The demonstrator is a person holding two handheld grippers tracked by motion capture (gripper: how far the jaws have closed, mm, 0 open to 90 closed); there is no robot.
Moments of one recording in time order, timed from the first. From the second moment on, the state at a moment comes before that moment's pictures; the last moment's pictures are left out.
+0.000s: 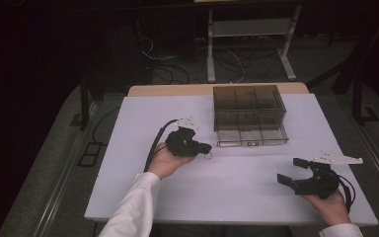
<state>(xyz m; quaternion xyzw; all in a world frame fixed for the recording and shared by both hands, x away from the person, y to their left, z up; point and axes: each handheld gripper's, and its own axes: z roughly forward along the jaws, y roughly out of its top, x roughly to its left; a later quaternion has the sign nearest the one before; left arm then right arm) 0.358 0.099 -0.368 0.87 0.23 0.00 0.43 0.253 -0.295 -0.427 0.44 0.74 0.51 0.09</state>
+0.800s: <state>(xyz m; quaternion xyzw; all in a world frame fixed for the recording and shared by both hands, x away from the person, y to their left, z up) 0.371 0.076 -0.360 0.88 0.21 0.00 0.42 0.253 -0.294 -0.427 0.43 0.74 0.51 0.09</state>
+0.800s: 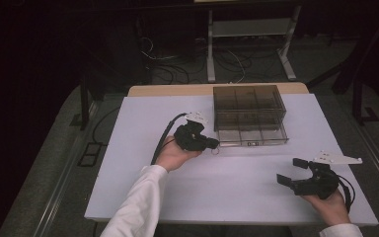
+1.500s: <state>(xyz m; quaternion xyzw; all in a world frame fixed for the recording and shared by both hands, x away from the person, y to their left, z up) 0.381 0.048 -0.352 0.89 0.19 0.00 0.42 0.253 -0.295 -0.427 0.44 0.74 0.51 0.10</state>
